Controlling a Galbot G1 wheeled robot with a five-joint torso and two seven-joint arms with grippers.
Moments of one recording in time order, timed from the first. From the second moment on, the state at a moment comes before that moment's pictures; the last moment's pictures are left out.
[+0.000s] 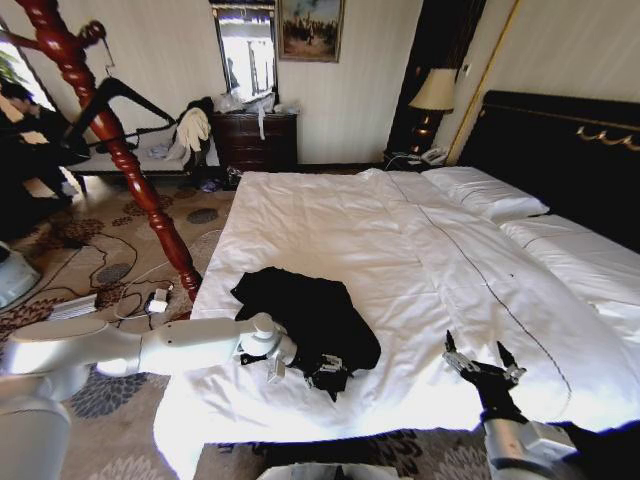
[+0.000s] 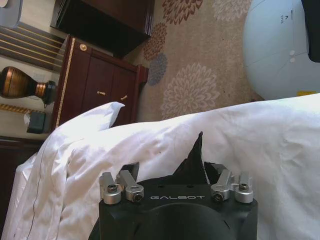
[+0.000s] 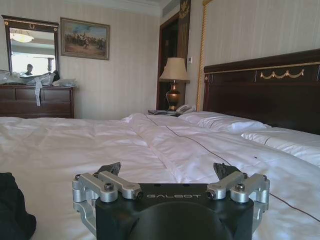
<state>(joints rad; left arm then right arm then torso) -0.02 -0.90 1.26 -1.62 0.49 -0.58 0.23 -1.95 1.51 0.86 2.37 0.28 0.01 0.09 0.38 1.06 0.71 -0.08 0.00</state>
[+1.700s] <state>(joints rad) 0.01 -0.80 0.85 -1.60 -0.11 -0.29 0.14 -1.97 1.45 0.85 2.40 0.34 -0.01 0.11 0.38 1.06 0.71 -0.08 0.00</state>
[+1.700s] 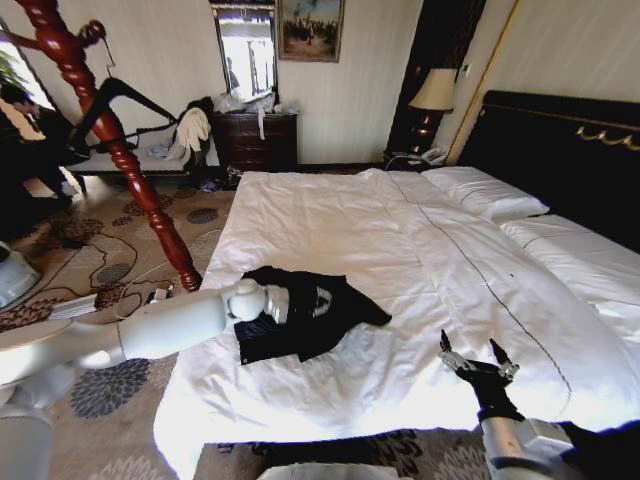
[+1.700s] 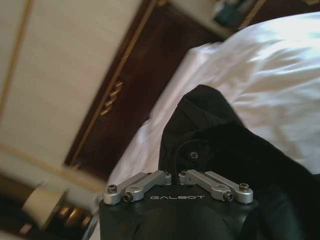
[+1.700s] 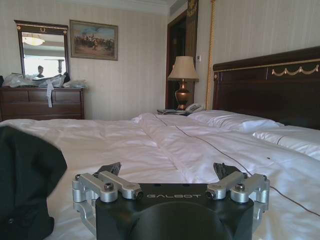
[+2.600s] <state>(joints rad) 0.69 -0.49 0.07 -1.66 -0.30 -0.19 0.06 -1.84 1.05 0.86 2.31 0.77 -0.24 0.15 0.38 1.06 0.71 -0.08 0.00</state>
